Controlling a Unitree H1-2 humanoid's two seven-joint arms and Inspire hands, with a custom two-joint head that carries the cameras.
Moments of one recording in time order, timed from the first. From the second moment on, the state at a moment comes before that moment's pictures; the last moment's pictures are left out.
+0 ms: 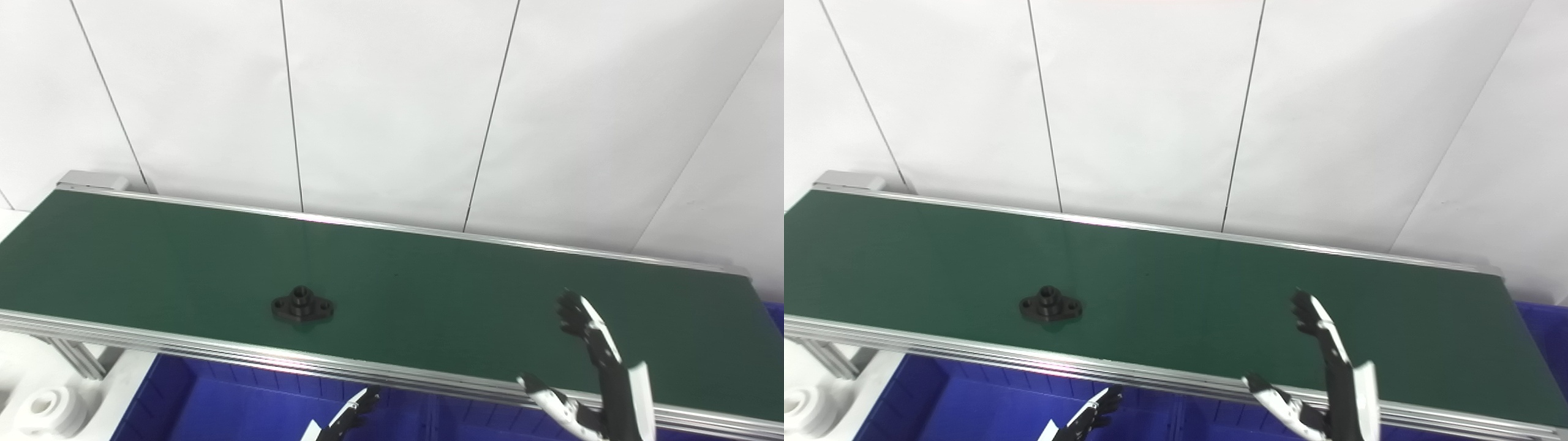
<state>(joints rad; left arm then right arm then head) 0.21 0.20 -0.57 0.30 0.14 -0.45 0.46 -0.04 -0.17 0.29 -0.06 -0.34 -0.33 -0.22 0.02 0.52</state>
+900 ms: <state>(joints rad) 0.21 0.26 -0.55 0.27 0.14 -0.45 0.41 -0.34 -0.06 0.35 0.09 -0.57 -0.04 0.04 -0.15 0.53</state>
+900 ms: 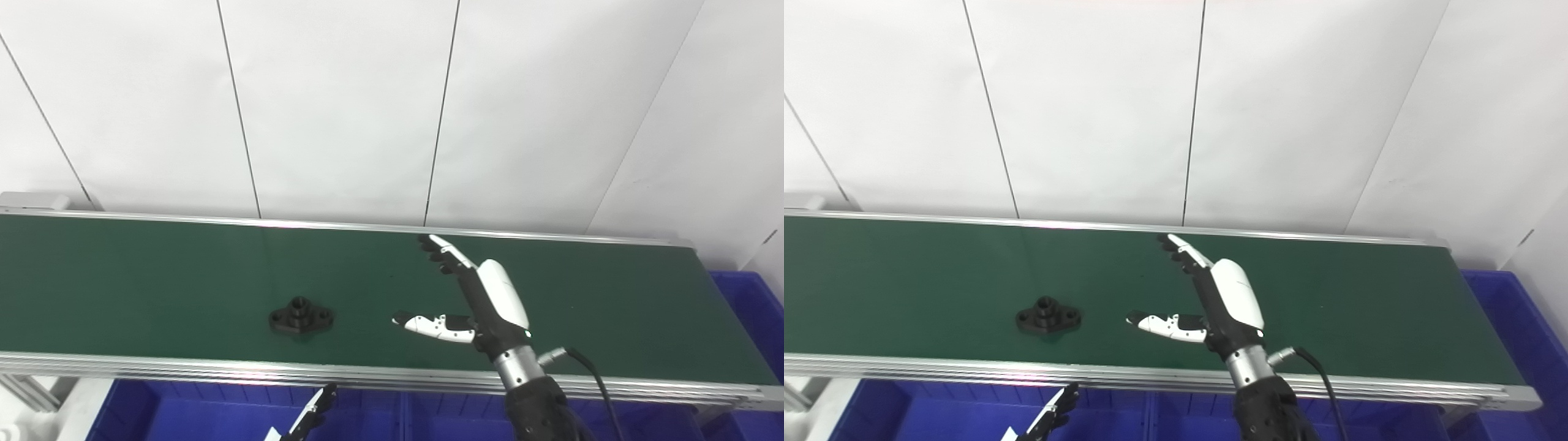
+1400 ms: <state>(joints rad) 0.21 0.29 -0.62 0.22 0.15 -0.45 0.43 -0.50 -0.04 0.41 0.27 -0.60 -0.04 0.11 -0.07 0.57</state>
